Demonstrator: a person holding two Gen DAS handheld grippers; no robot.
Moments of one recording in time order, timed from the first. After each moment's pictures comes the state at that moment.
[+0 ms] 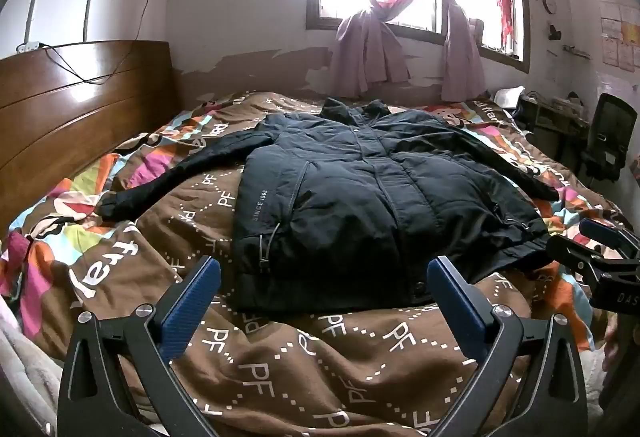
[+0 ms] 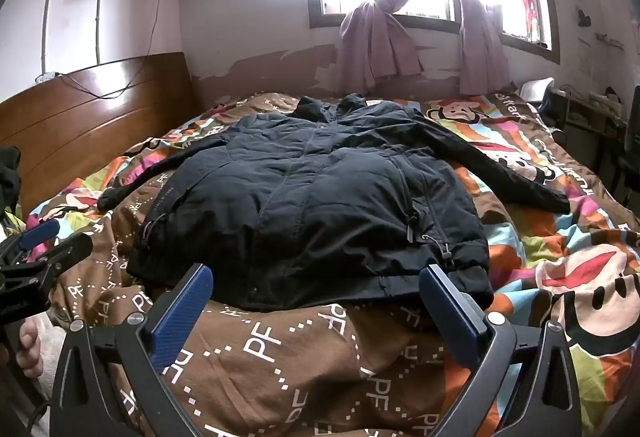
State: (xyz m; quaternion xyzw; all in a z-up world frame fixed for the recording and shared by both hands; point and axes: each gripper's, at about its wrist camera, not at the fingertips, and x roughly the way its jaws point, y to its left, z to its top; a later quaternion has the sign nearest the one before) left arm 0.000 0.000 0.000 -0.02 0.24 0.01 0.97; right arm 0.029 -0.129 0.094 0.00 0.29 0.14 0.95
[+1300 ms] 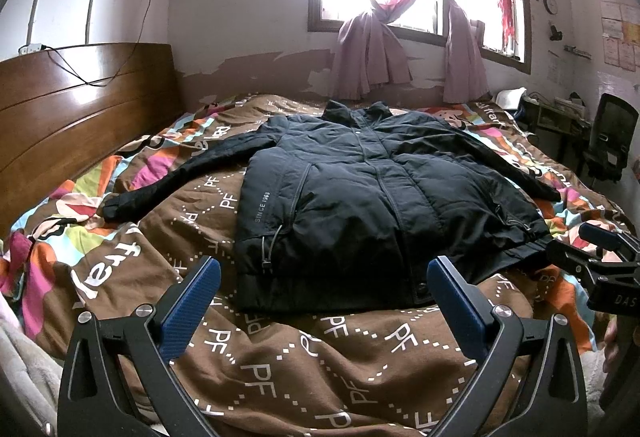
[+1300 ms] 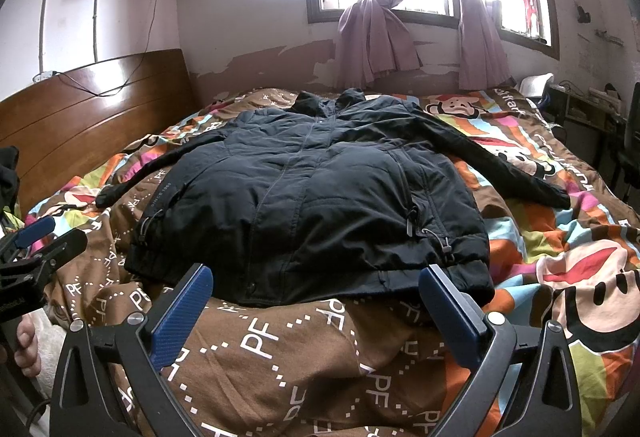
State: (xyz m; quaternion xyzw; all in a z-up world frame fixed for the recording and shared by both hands) left arm 0.000 0.000 0.000 -0.01 0.24 0.01 0.97; right arm 0.031 -0.130 0.091 0.00 0.30 0.14 0.94
